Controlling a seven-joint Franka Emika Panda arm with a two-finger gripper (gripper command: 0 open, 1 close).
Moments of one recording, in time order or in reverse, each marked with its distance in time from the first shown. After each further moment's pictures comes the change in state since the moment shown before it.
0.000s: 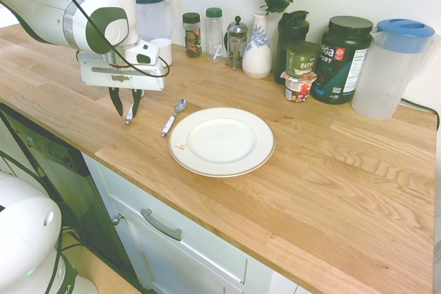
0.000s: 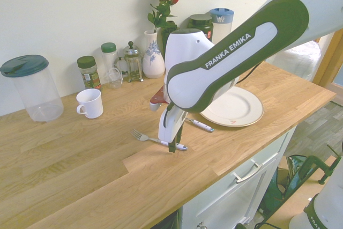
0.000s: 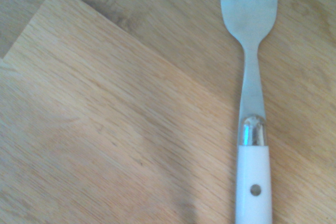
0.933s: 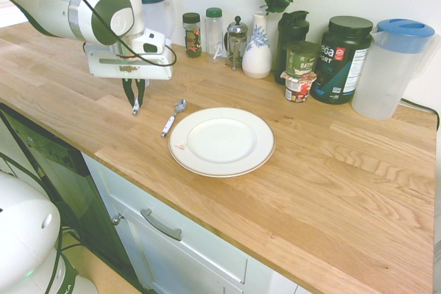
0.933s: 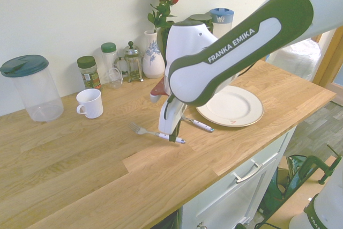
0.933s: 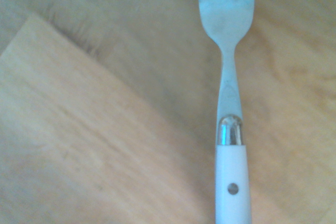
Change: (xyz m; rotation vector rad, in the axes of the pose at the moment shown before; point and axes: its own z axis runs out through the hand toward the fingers) arm 0.031 0.006 -0.038 0.011 0.105 0.004
